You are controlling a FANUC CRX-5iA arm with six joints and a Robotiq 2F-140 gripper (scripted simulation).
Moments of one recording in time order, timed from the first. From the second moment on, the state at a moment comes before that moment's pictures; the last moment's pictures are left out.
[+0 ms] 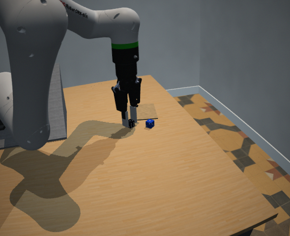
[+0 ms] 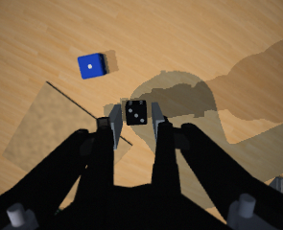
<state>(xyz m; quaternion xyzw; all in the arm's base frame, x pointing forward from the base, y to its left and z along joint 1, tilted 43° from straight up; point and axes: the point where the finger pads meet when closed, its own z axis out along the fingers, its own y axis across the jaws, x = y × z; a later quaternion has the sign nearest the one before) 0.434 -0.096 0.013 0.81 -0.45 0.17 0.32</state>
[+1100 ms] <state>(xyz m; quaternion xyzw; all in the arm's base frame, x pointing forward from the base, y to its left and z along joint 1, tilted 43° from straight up) 0.434 -0.101 0.008 0.81 -0.45 0.17 0.32</state>
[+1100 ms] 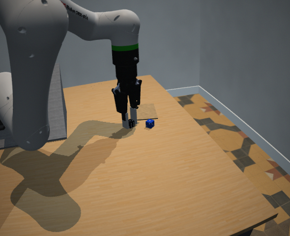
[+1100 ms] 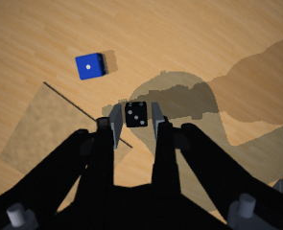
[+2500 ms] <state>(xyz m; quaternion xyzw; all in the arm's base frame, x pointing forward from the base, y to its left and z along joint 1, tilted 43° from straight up) 0.434 -0.100 0.008 0.81 -0.45 0.18 0.32</state>
